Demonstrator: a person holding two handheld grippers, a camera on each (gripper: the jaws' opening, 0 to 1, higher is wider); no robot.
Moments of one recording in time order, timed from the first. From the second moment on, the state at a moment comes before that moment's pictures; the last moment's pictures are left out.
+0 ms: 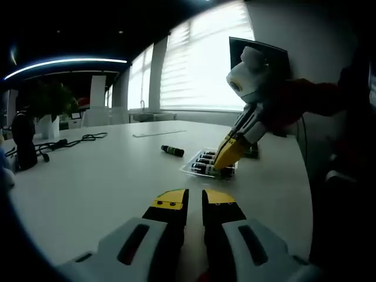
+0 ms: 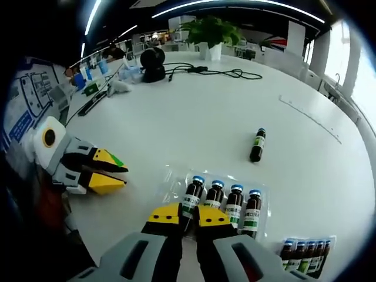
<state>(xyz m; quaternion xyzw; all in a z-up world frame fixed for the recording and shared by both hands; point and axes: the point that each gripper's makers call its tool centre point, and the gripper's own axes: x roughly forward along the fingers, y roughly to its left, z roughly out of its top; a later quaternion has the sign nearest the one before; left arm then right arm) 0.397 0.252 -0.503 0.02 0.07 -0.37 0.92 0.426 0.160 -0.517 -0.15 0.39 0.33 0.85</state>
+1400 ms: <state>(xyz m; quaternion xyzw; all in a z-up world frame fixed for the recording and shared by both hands) 0.397 0.251 -0.502 0.02 0.07 -0.38 0.92 0.493 0.139 -0.497 -0.15 0.32 0.30 0.89</state>
